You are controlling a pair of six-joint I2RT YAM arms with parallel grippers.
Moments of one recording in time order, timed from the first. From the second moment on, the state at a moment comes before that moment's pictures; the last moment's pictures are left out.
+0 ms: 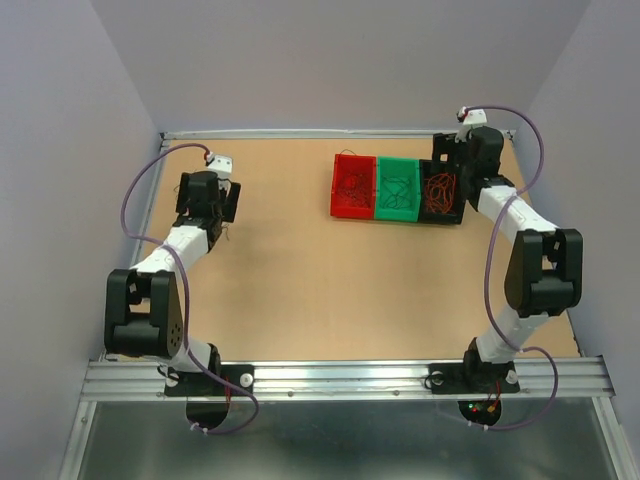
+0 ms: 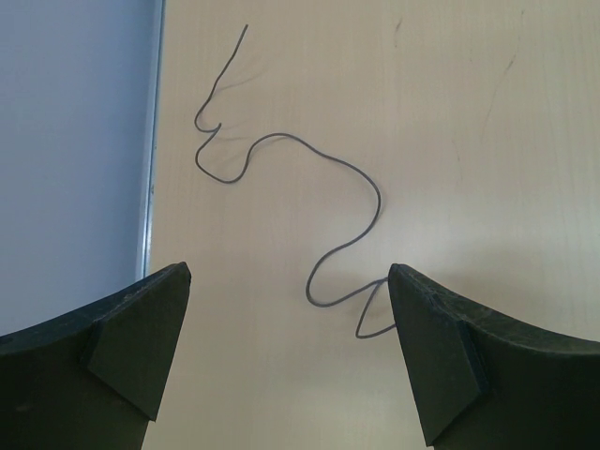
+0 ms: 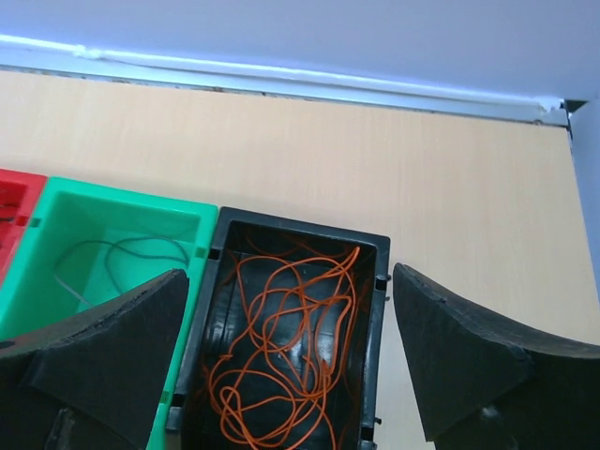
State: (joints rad) left arm -0.09 1.45 0.85 0.08 -0.31 0.27; right arm 0.01 1.74 1.25 0.16 0.01 -0.08
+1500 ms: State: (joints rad) left arm -0.61 1.50 0.94 -0.29 0.37 0.49; right arm 0.24 1.62 1.15 0.02 -0.63 -0.27
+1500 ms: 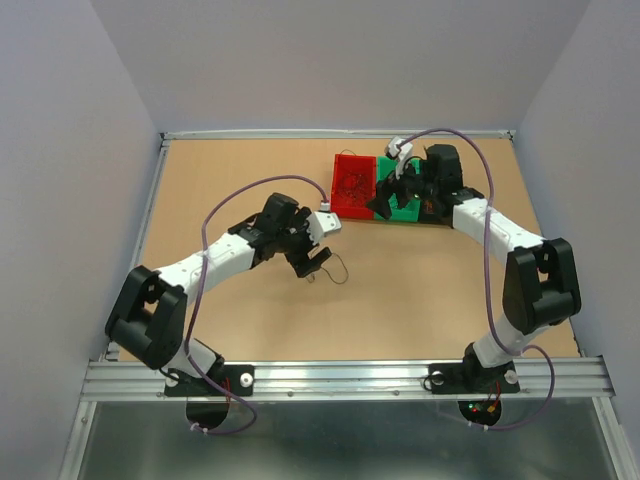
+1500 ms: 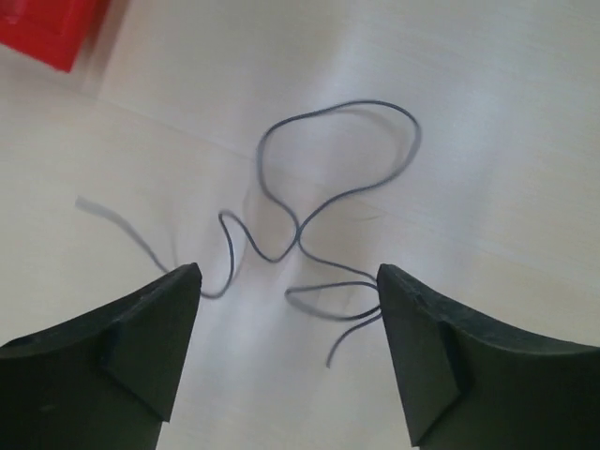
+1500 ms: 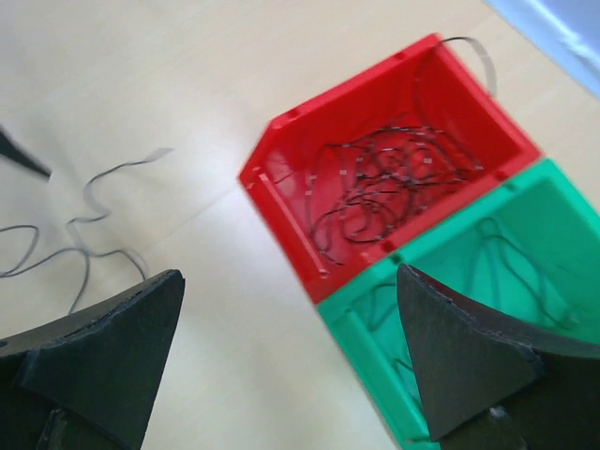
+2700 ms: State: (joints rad) left arm -0.27 1.42 0.85 -0.10 0.45 0.43; right arm 0.71 2.00 1.40 -0.20 -0.39 -0.47
